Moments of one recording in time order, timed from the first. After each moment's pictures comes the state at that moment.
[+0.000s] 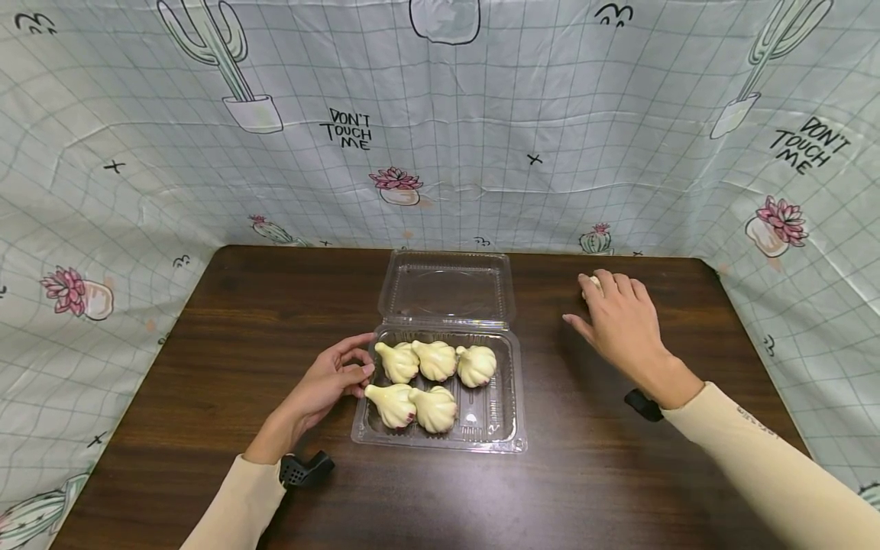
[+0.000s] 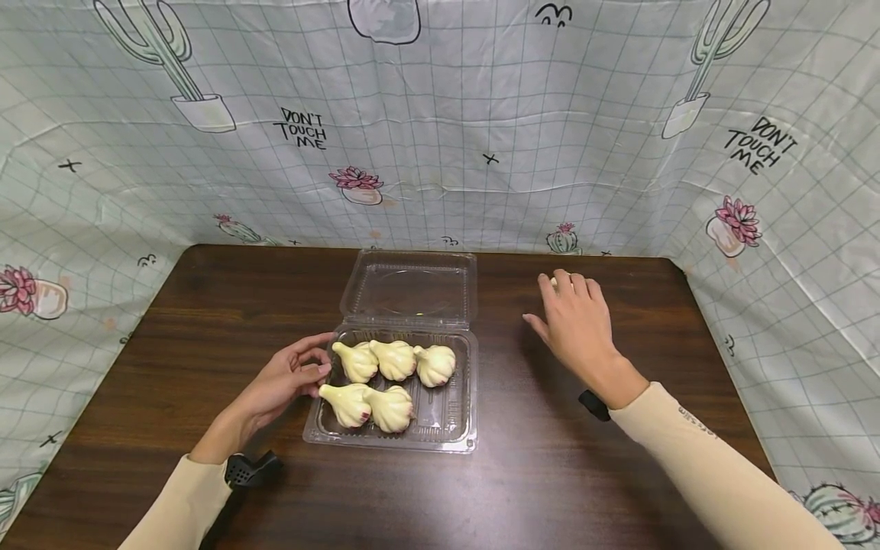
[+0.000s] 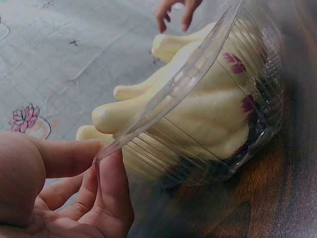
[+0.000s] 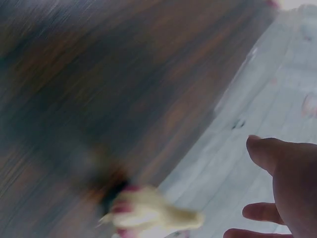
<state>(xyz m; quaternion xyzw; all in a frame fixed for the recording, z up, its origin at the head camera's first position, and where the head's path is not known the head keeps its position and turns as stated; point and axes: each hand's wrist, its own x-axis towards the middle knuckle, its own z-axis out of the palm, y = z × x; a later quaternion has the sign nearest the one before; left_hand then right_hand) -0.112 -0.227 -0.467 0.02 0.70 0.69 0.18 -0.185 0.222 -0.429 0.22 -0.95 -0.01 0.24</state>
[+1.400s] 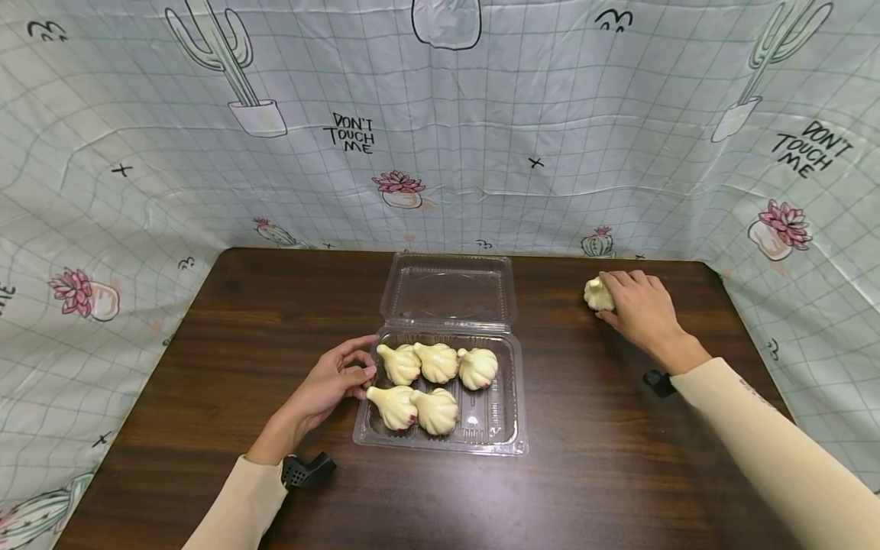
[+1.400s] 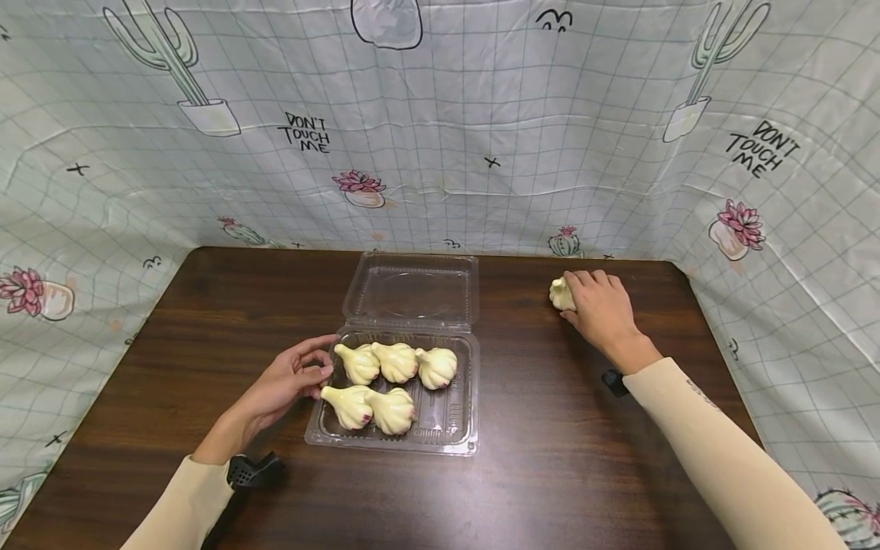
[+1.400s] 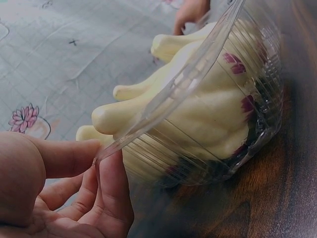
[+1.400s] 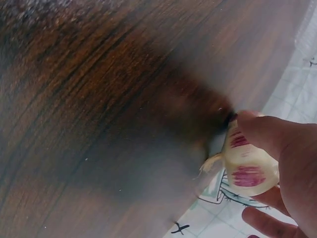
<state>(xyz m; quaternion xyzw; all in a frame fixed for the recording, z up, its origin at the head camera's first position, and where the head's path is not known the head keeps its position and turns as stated) -0.112 -0.226 -0.467 0.03 0.71 0.68 0.18 -0.235 0.279 -0.455 0.23 -0.96 0.01 0.15</state>
